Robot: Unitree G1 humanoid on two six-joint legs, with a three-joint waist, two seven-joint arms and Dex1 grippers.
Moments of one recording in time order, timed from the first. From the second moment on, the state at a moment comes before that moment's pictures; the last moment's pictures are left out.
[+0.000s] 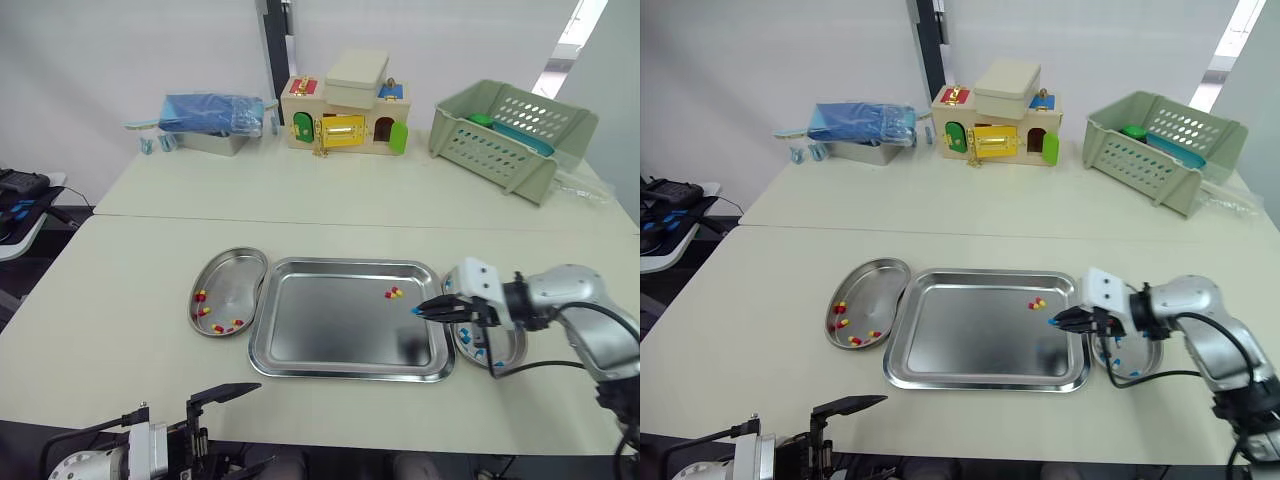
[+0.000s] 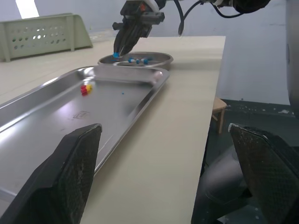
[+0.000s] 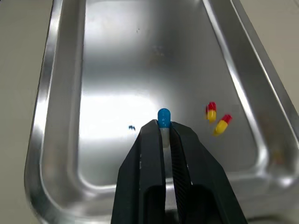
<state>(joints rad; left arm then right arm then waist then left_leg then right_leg) 0.47 0.54 0.16 -0.14 -0.62 -0.53 -1.47 -0.30 -0.88 0.05 -0.24 0.25 0.40 1.25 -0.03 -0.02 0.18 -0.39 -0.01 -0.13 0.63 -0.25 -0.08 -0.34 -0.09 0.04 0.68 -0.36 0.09</state>
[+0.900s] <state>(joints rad) 0.43 0.47 0.08 -0.11 -0.67 -0.51 -1.54 -0.02 -1.07 -0.17 -0.26 0.29 0.43 1.22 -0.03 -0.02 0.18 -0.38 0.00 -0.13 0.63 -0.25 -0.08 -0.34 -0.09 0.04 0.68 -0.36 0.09</state>
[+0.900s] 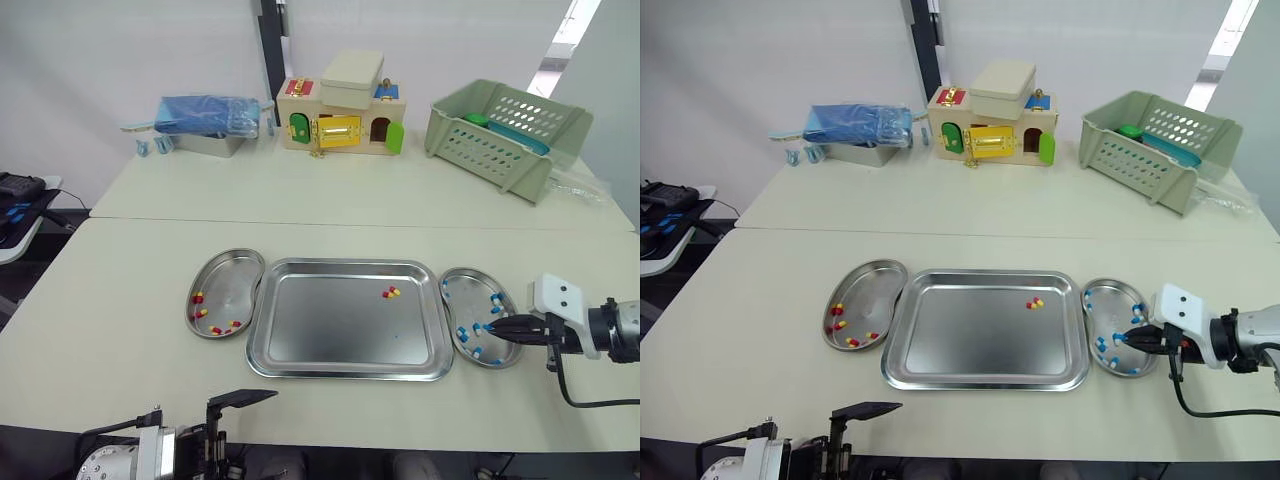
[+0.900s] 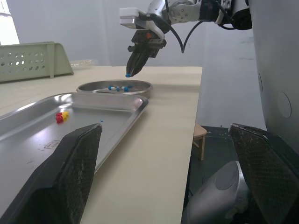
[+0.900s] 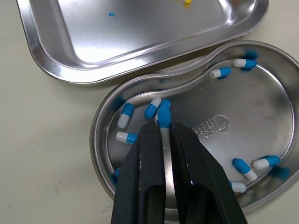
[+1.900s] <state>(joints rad) 0.42 0.49 0.05 -0.23 -0.63 -0.45 -1.37 -0.01 -1.08 -0.17 -0.20 0.28 0.38 1.22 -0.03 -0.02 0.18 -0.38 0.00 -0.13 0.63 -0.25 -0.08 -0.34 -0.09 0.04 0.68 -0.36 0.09</state>
